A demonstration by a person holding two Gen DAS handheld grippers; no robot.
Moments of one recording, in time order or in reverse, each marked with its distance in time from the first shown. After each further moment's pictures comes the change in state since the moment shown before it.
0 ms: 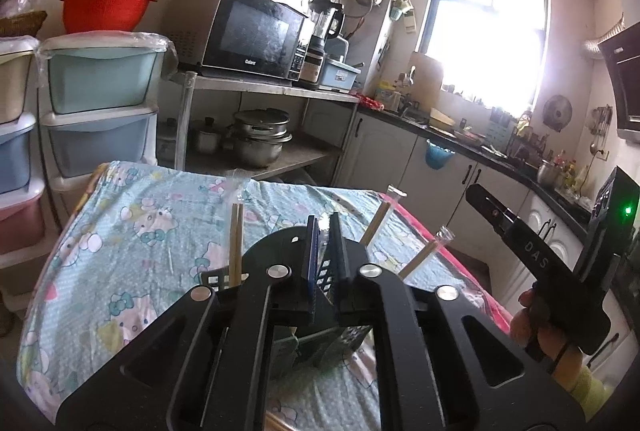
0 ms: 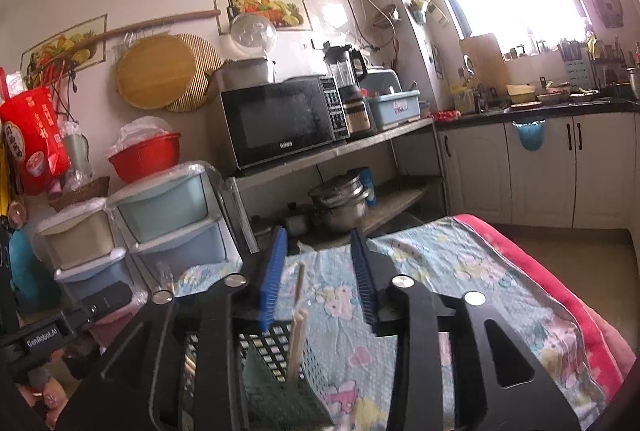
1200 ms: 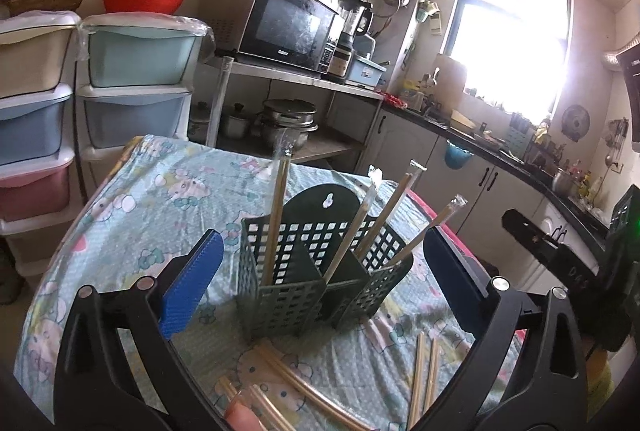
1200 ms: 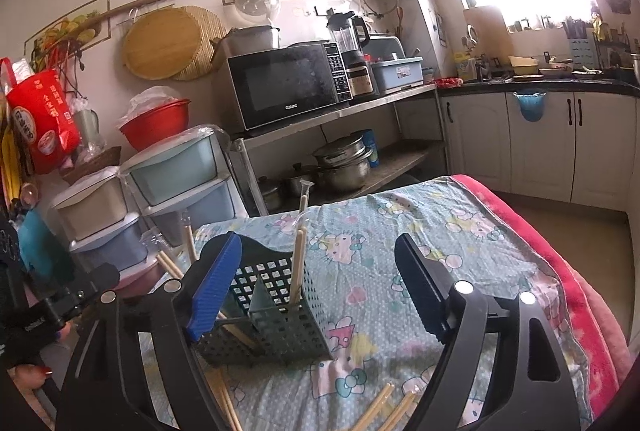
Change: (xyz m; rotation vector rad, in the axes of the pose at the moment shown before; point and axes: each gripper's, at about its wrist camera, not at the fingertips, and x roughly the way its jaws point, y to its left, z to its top) left arm -0.037 0.017 -0.031 -0.066 0.007 0.080; right arm -0.045 -0.004 -0.017 0.002 0.130 0.033
